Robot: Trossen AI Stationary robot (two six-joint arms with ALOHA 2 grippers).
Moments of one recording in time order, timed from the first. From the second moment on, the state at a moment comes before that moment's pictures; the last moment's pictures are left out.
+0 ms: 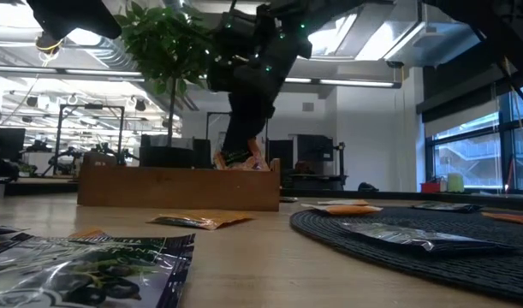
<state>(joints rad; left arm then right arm) -0.76 1.30 0.89 -0.55 -0.79 -0.90 -0.14 2.18 1.82 -0.76 -0.18 -0.17</state>
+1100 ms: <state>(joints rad) -0.76 1.30 0.89 -0.56 -0.79 -0.88 -0.15 1.98 1.74 -0.60 -0.25 -0.01</state>
